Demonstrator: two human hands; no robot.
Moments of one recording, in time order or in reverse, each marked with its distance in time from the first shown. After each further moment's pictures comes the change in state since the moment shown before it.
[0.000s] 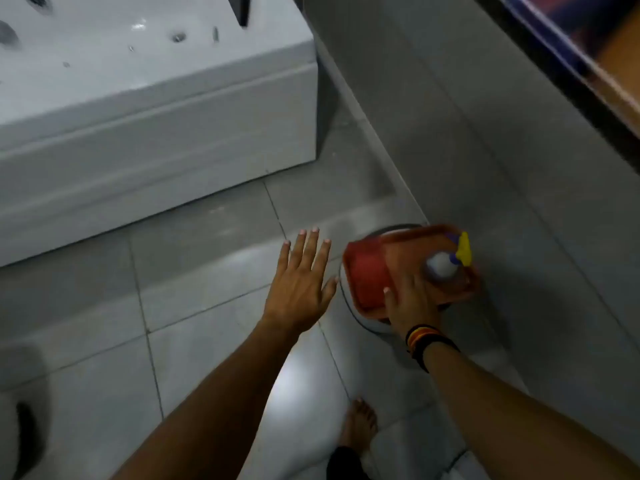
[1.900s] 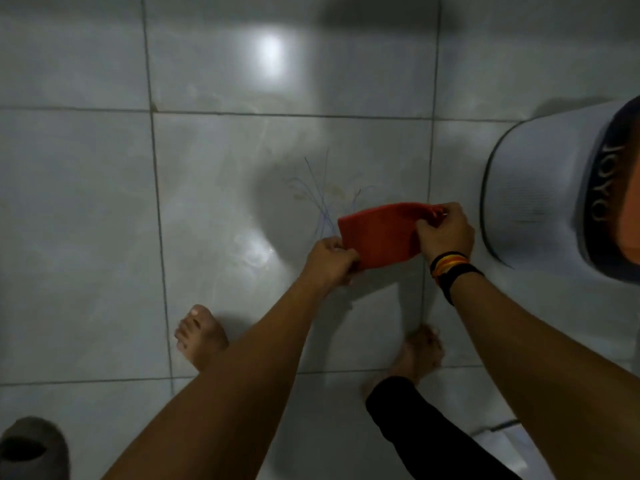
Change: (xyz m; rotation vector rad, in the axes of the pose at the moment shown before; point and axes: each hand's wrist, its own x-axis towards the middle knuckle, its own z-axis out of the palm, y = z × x) left_hand -0.120 -0.194 0.393 -1.601 -0.310 -1.088; right_hand 0.077 0.001 0.429 0.082 -0.010 0.126
